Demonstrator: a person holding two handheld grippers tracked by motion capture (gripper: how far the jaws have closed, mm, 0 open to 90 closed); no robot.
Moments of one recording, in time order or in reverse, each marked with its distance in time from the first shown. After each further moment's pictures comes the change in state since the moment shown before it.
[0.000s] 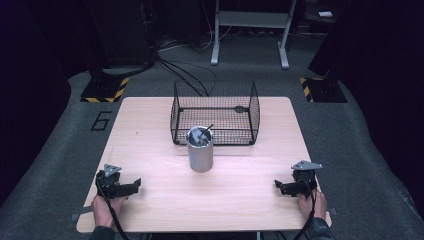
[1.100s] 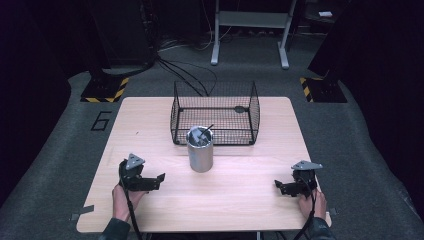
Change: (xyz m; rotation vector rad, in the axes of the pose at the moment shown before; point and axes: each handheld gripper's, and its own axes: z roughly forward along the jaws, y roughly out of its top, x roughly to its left) left arm -0.070 0.048 -0.010 -0.056 -0.220 0.149; right arm 0.000 0.000 0.000 0.007 0.001 -0.004
